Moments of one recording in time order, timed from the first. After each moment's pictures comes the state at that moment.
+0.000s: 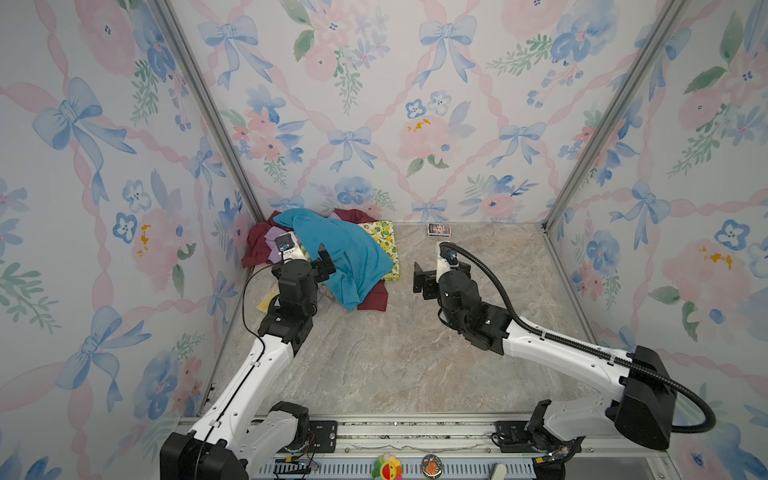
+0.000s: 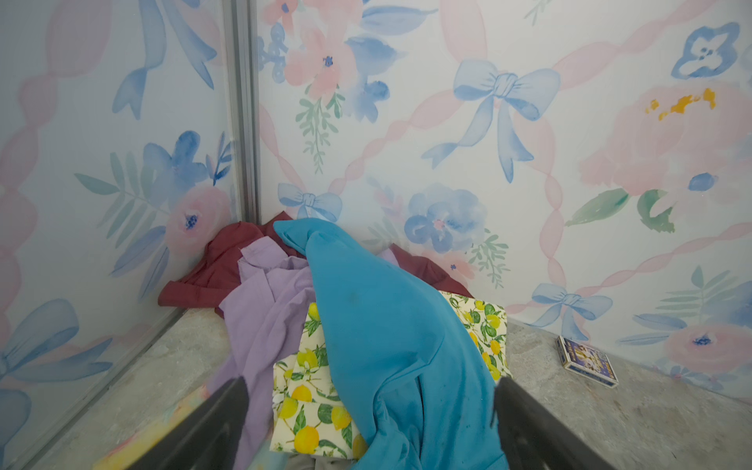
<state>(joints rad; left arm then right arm) -0.20 1.01 0.80 0.00 -0.40 -0.33 0.94 1.42 1.06 0.05 0.69 0.25</state>
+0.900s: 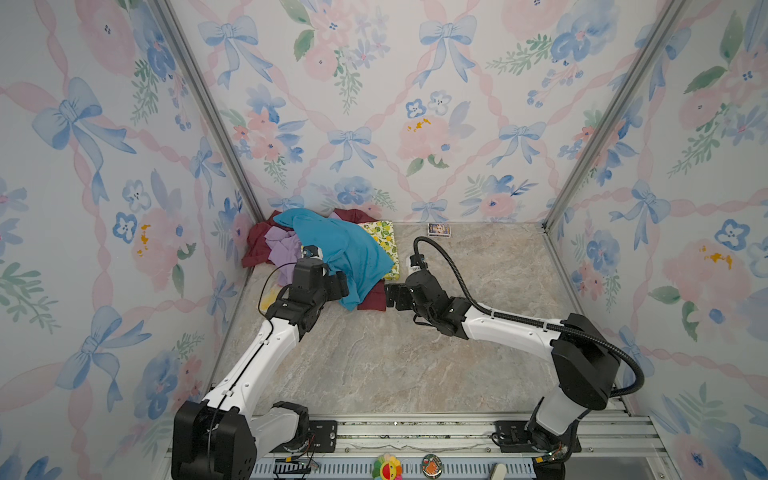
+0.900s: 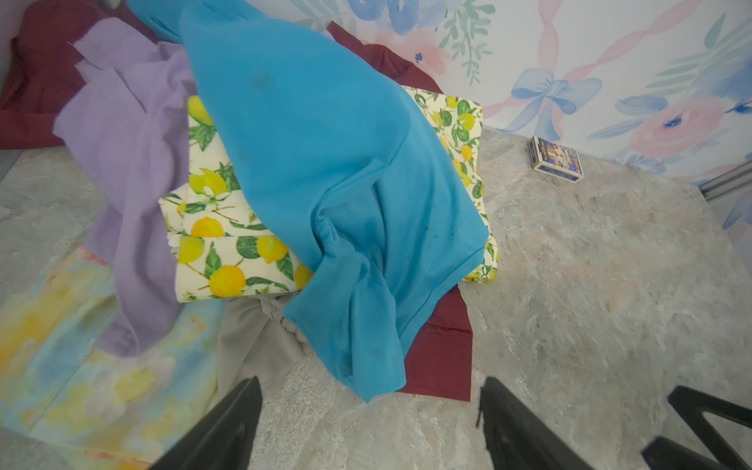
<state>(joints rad) -0.25 1.17 0.85 -0.32 -0.09 -0.35 0.89 1.72 1.14 -0.01 0.30 0.62</state>
